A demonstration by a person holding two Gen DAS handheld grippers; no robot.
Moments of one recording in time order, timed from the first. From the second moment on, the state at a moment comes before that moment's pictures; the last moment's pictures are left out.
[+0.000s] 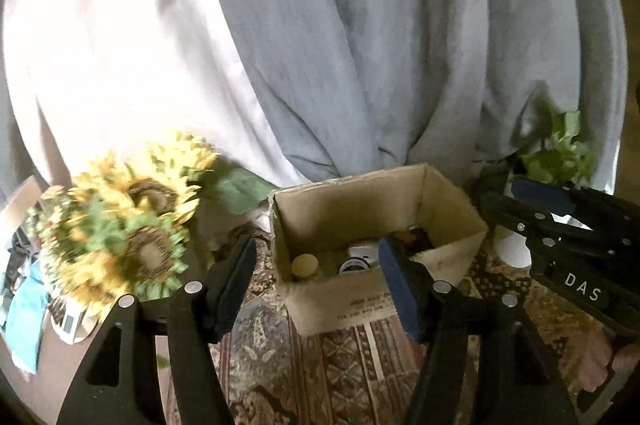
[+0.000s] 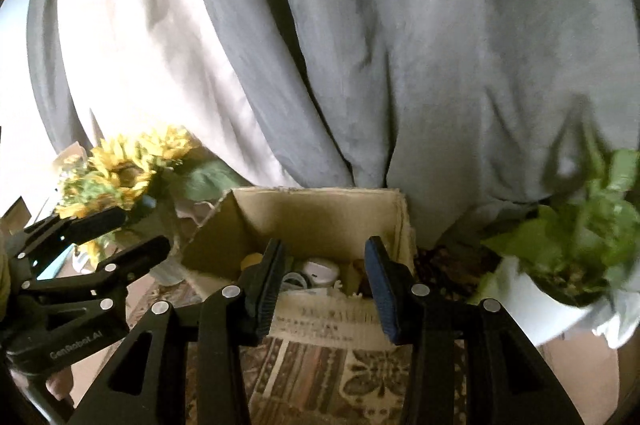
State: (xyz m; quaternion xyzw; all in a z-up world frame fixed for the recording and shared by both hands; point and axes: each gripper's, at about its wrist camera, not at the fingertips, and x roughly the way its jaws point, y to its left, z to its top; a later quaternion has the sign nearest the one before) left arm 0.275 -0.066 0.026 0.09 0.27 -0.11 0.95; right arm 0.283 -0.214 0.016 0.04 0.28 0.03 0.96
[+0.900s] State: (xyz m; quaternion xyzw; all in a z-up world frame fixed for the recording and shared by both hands) left arm 0.071 -0.019 0.065 0.06 0.18 -0.06 0.98; right arm 0.081 -0.176 0.063 0.04 0.24 -0.04 0.97
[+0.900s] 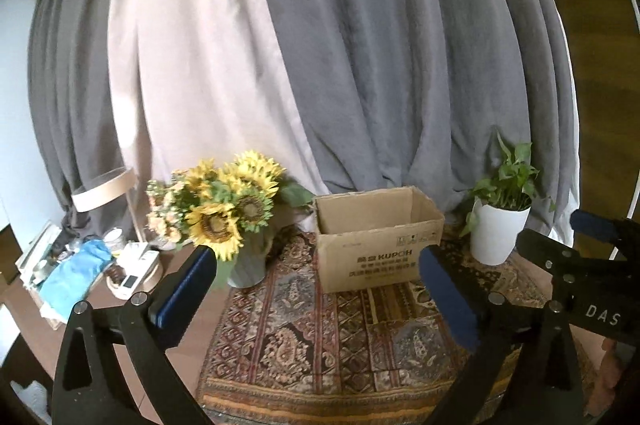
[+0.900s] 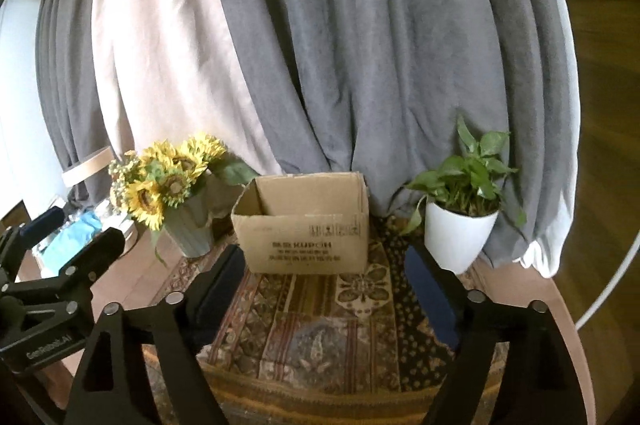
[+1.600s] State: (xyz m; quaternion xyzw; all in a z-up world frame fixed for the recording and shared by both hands) left arm 0.025 -0.013 0.055 0.05 0.21 -0.06 0.97; right arm 0.018 -0.161 0.060 0.01 0.24 -0.07 0.97
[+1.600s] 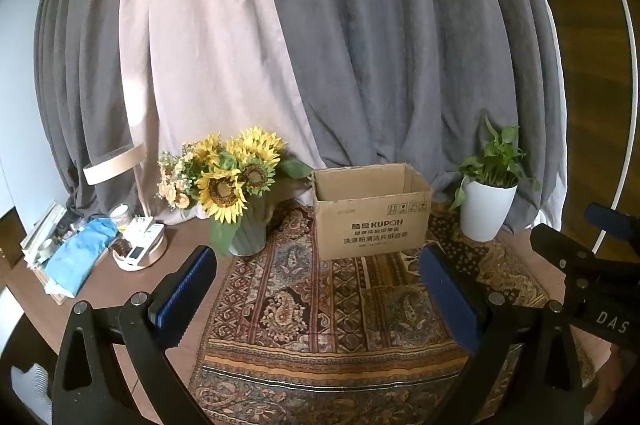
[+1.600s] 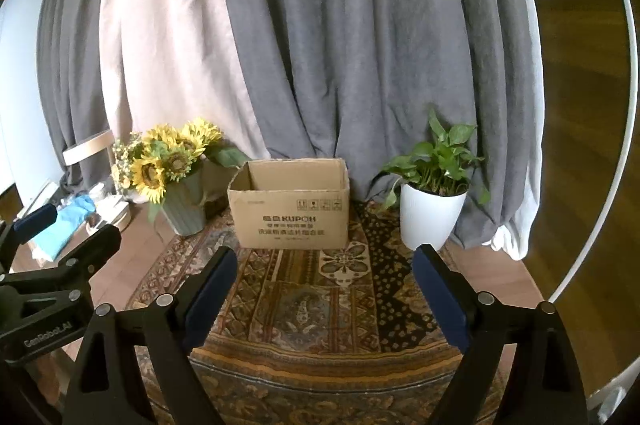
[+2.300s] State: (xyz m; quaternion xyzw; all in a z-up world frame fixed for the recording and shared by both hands) left arm 0.024 -0.014 0.058 0.05 0.20 -0.04 0.98; right arm 0.018 -0.162 0.060 0.02 0.23 -0.06 0.97
